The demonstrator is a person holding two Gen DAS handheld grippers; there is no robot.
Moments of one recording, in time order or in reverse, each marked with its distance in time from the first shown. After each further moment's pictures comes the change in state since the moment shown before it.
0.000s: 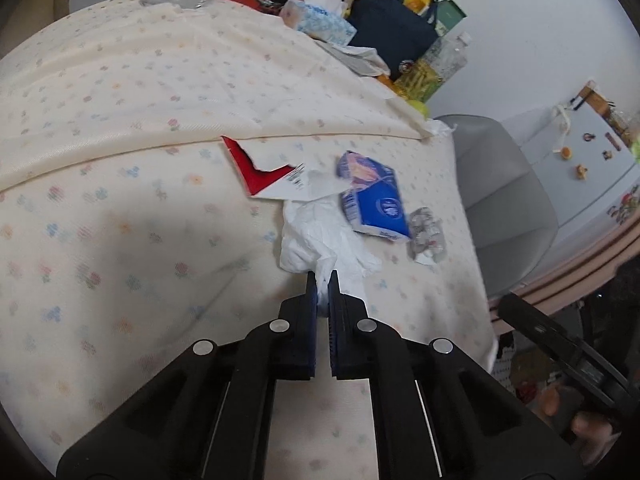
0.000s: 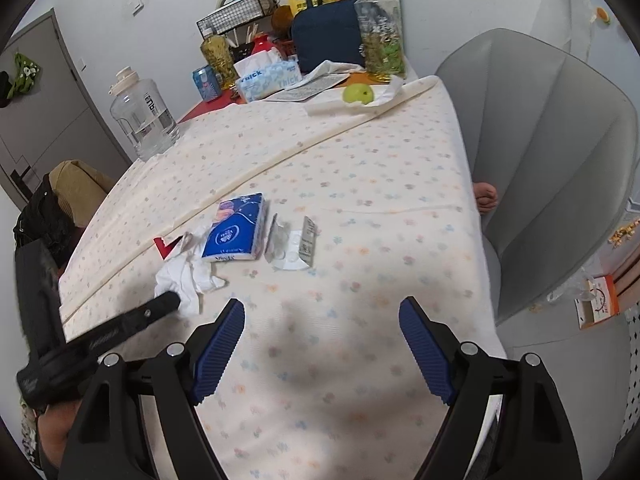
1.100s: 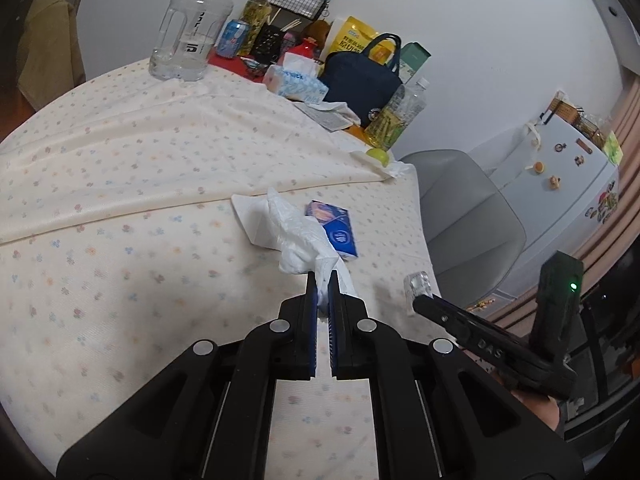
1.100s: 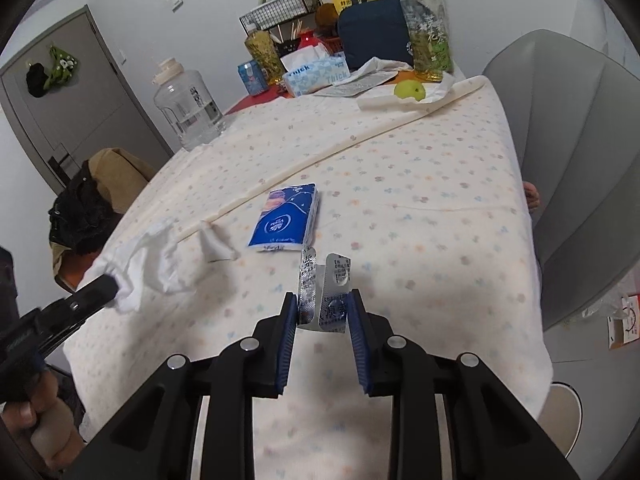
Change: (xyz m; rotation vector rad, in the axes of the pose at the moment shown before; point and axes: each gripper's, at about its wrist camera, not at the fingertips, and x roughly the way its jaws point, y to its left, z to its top) left arm -0.092 -0.027 -0.015 0.064 -0.160 -0.006; right arm -0.018 0.004 -0.016 -0.054 -0.025 0.163
